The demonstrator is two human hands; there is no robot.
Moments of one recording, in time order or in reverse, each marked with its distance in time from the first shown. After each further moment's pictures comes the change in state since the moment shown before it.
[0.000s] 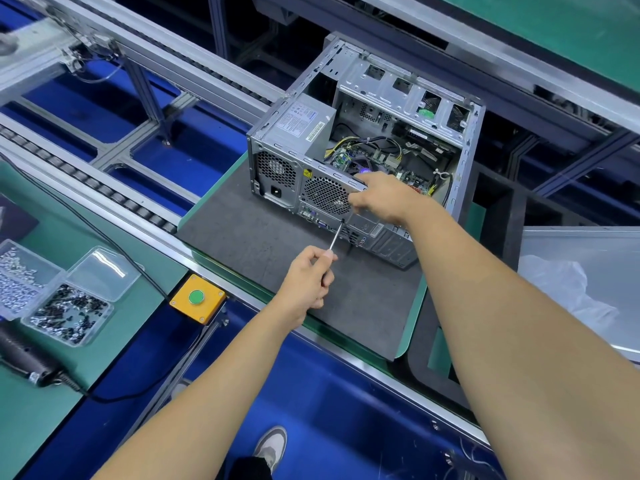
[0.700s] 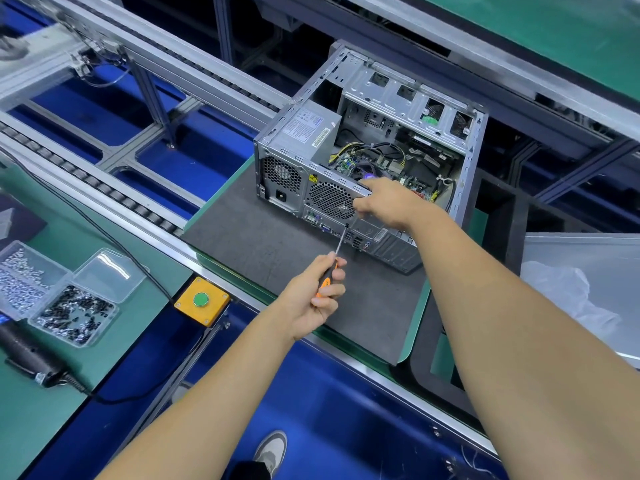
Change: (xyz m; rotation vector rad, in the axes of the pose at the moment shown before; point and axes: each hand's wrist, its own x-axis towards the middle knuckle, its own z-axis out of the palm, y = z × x) left_hand -0.014 0.012 -0.001 -0.704 -0.250 -0.340; right_hand 0.004 0.003 0.001 -0.032 -0.004 -0.053
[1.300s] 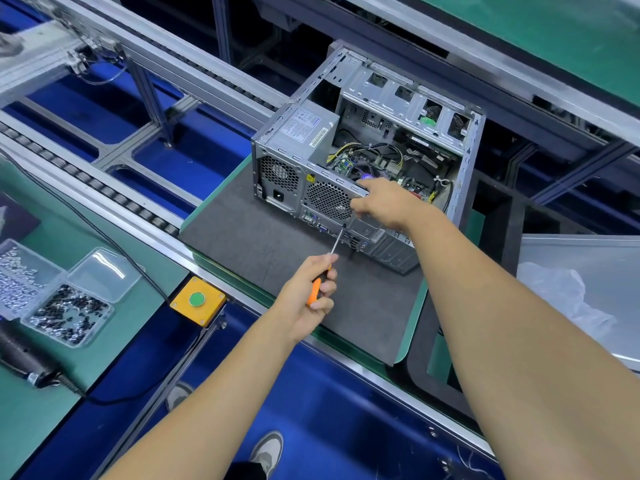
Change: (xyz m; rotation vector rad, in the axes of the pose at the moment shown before) left_hand 0.009 -0.010 -0.009 0.019 0.082 0.150; right_hand -0.003 -0.002 0.000 0.045 -0.002 0.063
